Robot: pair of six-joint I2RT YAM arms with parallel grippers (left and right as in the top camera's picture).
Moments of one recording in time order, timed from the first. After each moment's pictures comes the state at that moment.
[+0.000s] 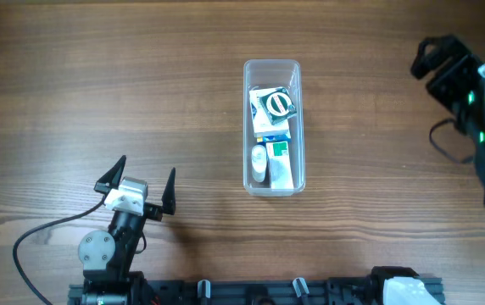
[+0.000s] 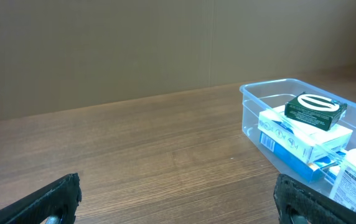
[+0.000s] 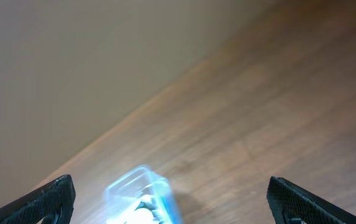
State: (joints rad) left arm 0.01 0.01 0.01 -0.05 0.25 0.14; right arm -0.05 1.19 1.61 -0.99 0.05 0.59
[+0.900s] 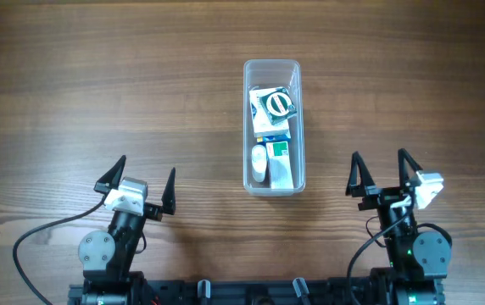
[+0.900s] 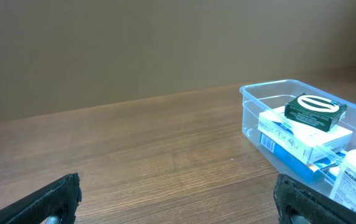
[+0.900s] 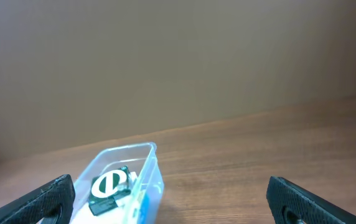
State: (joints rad) left arm 0.01 0.01 0.01 -0.05 0.25 0.14; right arm 0.03 0.03 0.07 0.02 -0.11 0.25
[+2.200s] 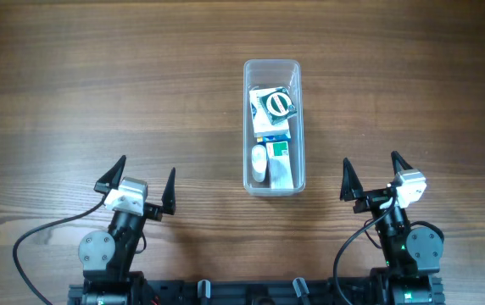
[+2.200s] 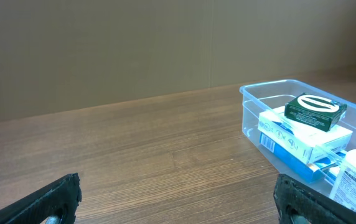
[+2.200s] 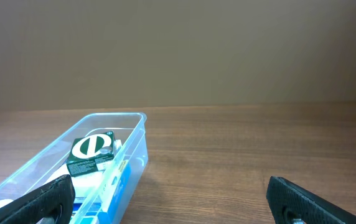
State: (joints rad) left arm 0.01 0.01 0.01 -0.05 0.25 0.14; right arm 0.03 0.02 0.01 0.01 -0.14 0.10
